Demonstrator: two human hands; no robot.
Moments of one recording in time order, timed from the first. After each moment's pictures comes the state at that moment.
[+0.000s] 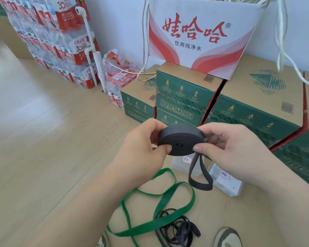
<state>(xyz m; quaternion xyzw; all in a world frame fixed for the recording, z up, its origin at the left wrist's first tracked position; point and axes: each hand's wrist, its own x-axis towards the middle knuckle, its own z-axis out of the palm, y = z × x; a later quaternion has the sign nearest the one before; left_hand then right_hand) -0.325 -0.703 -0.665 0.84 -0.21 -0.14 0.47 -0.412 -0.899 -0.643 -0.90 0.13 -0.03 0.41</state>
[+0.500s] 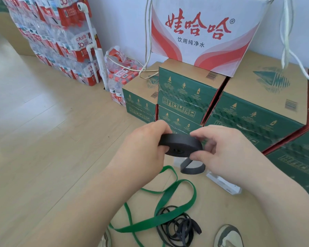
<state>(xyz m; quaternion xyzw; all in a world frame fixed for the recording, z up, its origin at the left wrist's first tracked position) -0.325 -0.699 -0.665 0.90 -0.30 -0.07 0.30 -0.410 -0.884 -0.651 -0.94 0.12 -0.01 0.31</state>
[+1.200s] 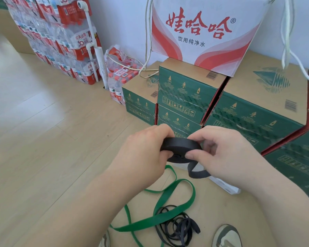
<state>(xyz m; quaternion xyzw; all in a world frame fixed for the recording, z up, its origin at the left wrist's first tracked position) -0.331 -0.697 -0.666 0.90 -0.32 -0.08 0.27 -0.413 -0.882 -0.650 -0.94 0.10 -0.01 0.32</state>
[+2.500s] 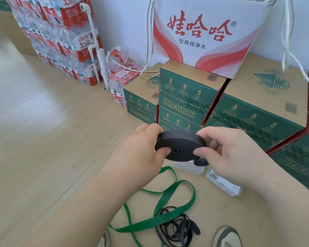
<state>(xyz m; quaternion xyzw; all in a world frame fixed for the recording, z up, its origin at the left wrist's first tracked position) -0.329 -0.689 -0.666 0.91 -0.27 -0.10 0.29 -0.414 -0.893 -0.653 -0.93 0.09 -0.02 0.35</state>
